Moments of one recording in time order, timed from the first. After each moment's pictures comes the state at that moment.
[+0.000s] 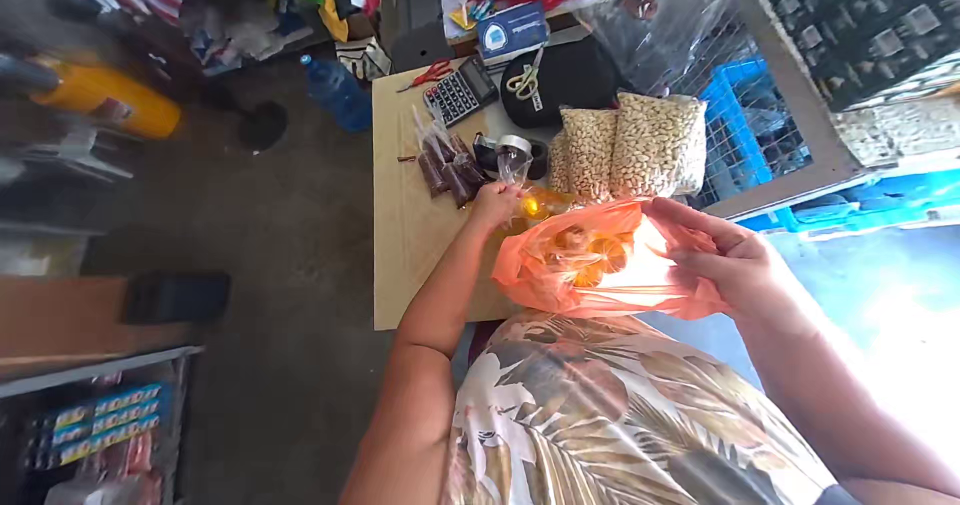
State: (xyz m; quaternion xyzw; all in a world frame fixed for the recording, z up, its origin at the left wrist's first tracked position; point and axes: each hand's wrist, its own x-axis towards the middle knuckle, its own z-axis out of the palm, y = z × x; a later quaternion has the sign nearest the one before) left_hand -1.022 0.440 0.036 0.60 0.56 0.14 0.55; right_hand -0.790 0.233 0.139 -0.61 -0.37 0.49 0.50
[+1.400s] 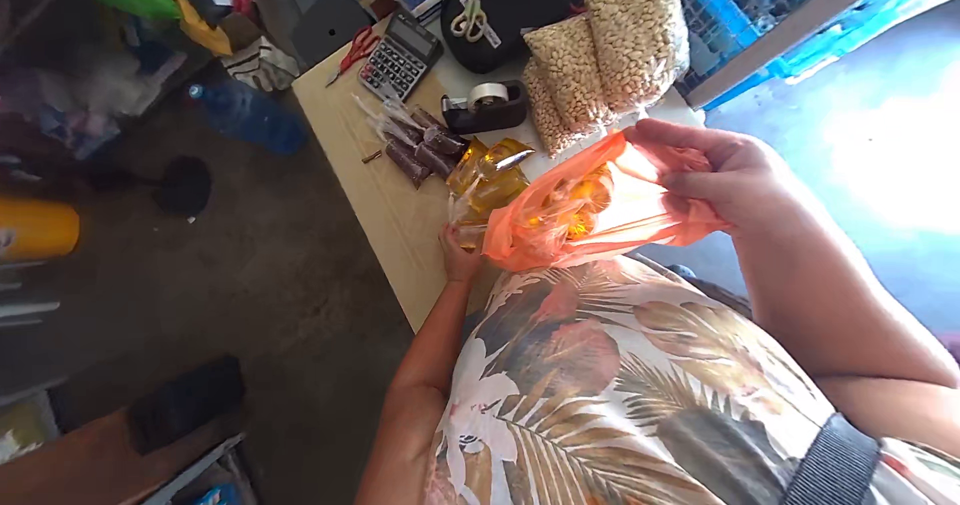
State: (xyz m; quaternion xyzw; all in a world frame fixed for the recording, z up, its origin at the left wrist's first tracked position) left_hand -1.191 0.387 -0.119 0.69 0.56 0.16 0.42; right_hand -0.891 0.253 0.153 -0.70 -0.29 0.43 0.49
